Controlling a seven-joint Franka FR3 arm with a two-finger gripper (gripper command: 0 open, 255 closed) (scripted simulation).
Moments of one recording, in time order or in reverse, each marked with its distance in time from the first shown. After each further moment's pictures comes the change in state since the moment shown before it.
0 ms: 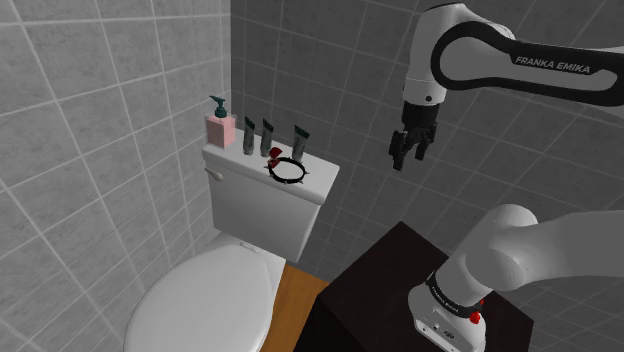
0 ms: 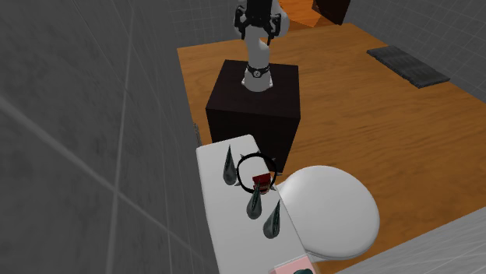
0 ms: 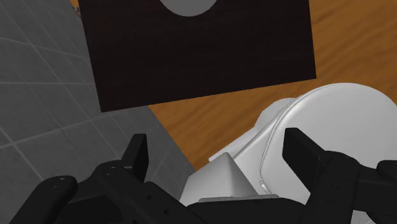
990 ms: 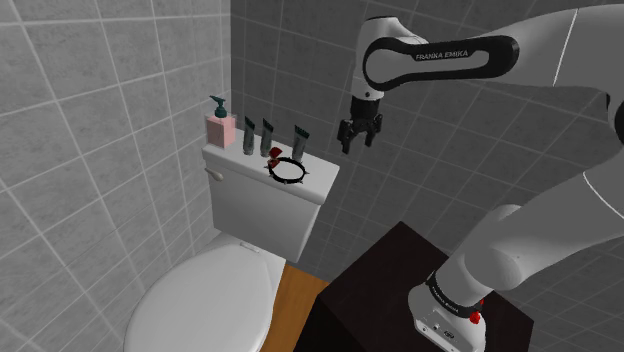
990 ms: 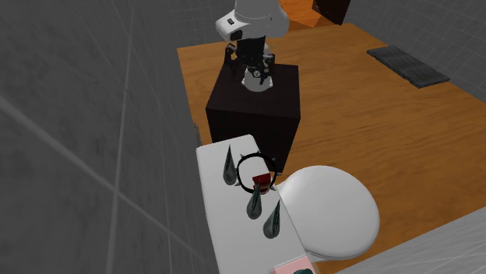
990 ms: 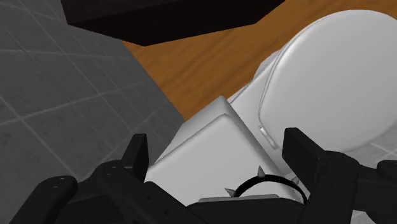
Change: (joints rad) arm -0.023 0.441 0.003 0.208 -0.020 0.328 0.035
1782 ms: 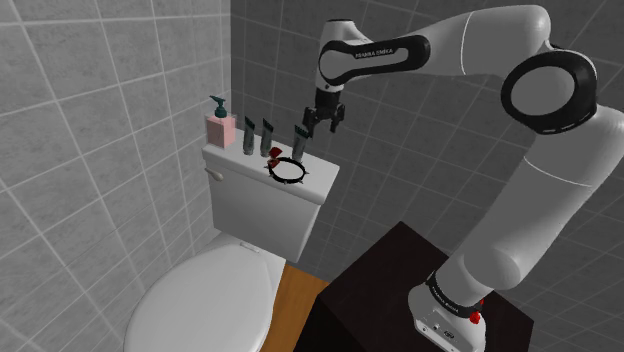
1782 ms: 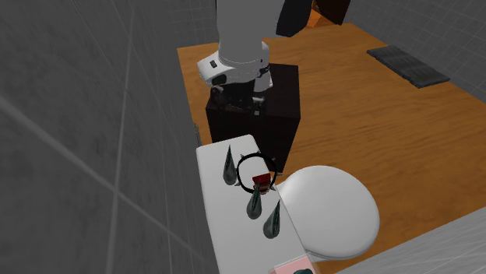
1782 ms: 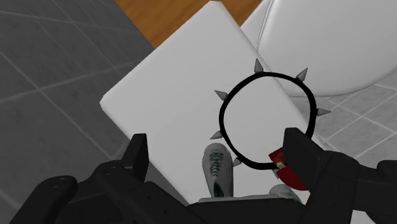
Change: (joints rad) arm -0.011 0.419 -0.005 0.378 -0.025 0.129 0.029
